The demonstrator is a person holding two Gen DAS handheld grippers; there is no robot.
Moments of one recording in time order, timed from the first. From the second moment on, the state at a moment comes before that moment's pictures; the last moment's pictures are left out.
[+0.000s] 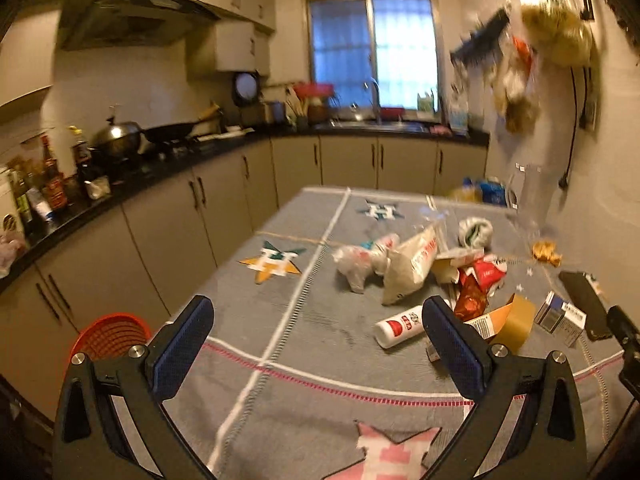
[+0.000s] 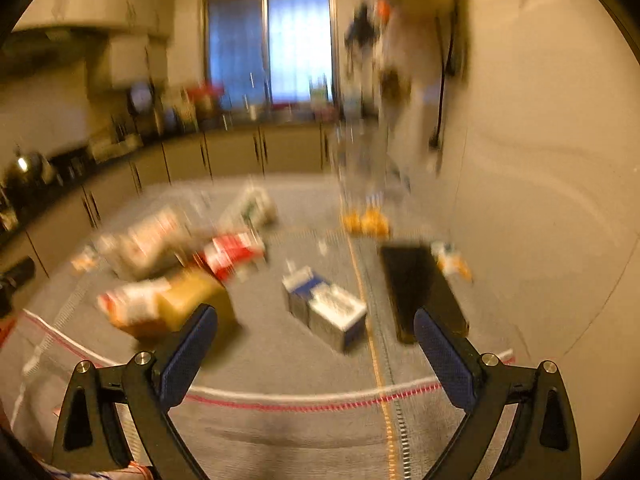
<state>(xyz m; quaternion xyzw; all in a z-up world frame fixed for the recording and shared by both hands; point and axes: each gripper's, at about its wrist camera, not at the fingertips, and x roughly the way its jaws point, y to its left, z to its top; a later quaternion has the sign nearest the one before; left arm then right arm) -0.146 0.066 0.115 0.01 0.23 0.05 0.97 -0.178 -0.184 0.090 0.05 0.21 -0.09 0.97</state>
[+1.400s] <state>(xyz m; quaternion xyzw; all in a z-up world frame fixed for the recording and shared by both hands) -0.246 0.118 0.119 0.02 0.26 0.03 0.96 -0.289 -0.108 0.134 0.07 0.17 -0.04 0.98</state>
